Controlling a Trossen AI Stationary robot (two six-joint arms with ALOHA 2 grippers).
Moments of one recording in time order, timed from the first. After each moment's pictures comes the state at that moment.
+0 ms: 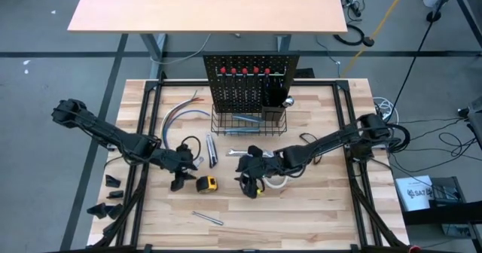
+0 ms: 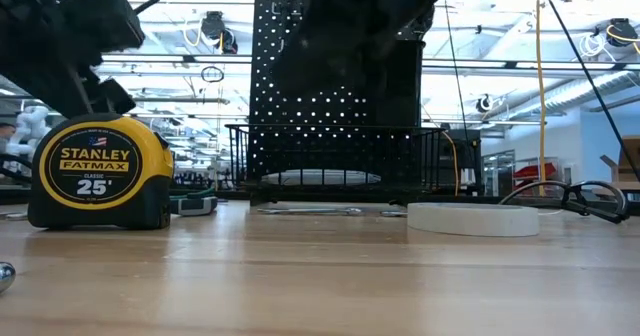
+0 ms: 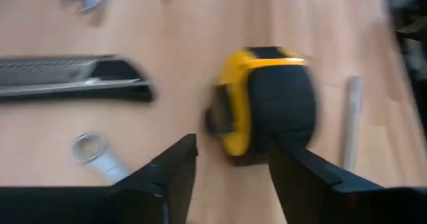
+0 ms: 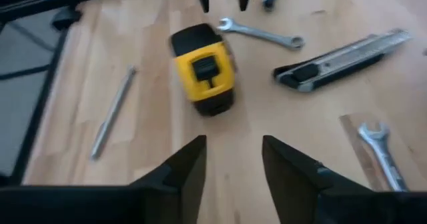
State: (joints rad) left arm -0.38 0.94 0.41 -0.27 -0.03 -0.47; right arm 0.27 1.83 1.23 -0.06 0.16 0.43
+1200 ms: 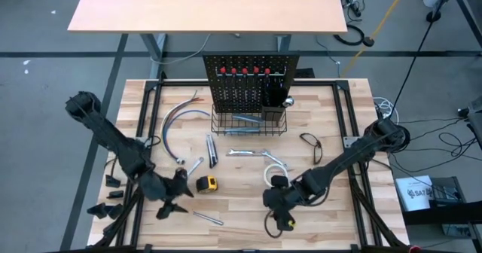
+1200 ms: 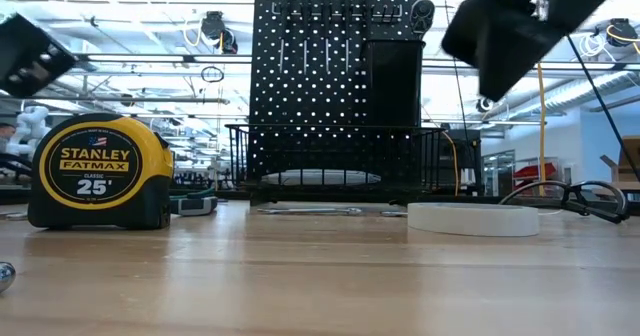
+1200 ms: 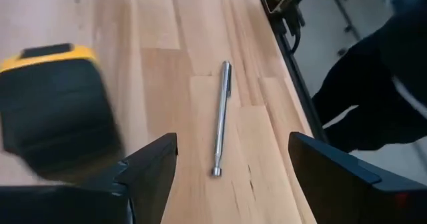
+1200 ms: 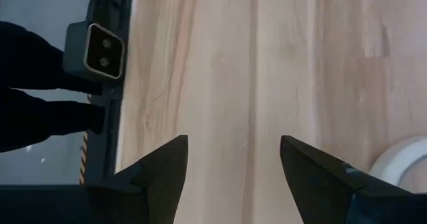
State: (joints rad) left arm -0.80 1.11 0.48 -0.06 -0.18 -0.61; right arm 0.55 1.75 1.23 -0.46 0.02 0.60
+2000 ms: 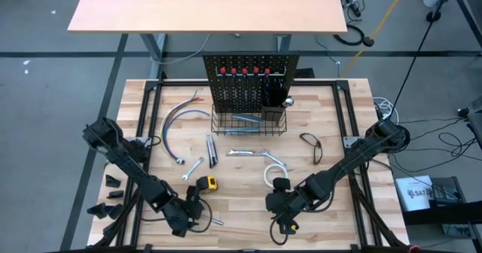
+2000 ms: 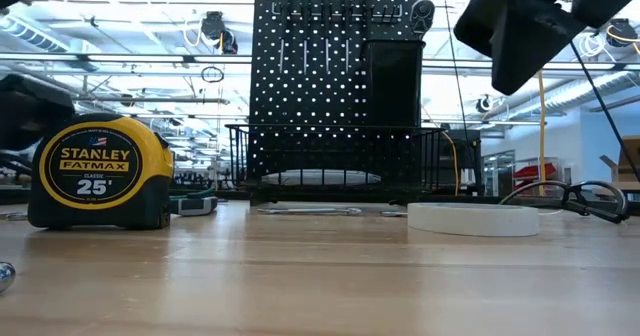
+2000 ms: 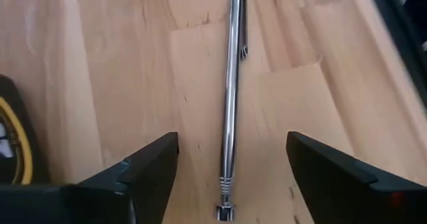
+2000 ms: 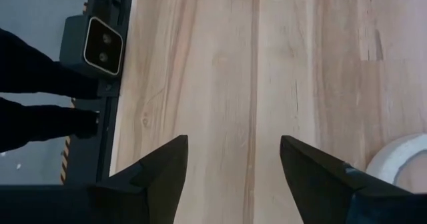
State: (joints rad) left arm -0.83 1.66 0.73 -0.06 -0.21 -0.50; right arm 0.60 1.75 1.23 -0.46 0.11 0.60
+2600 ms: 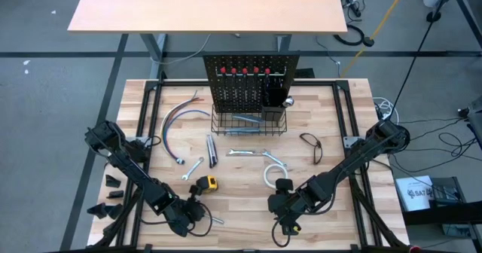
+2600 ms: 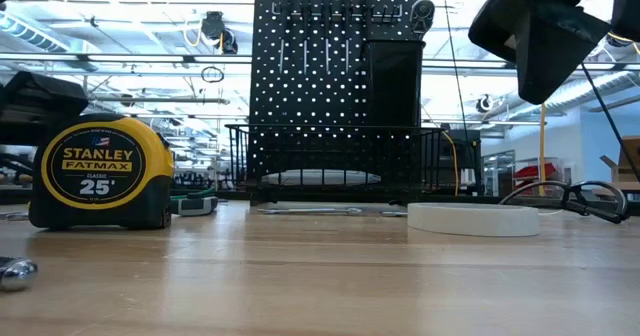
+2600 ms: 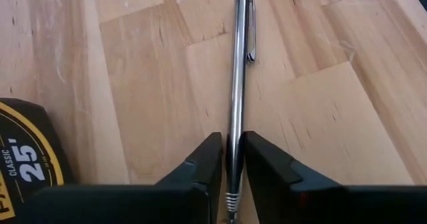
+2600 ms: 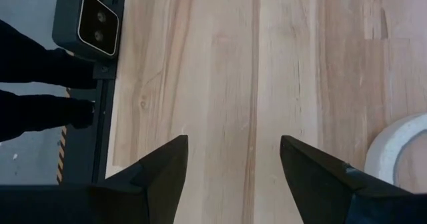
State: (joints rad) left arm -0.84 1.71 0.73 -0.07 -0.31 -0.40; right arm 0.62 1.75 1.23 -0.51 0.10 0.62
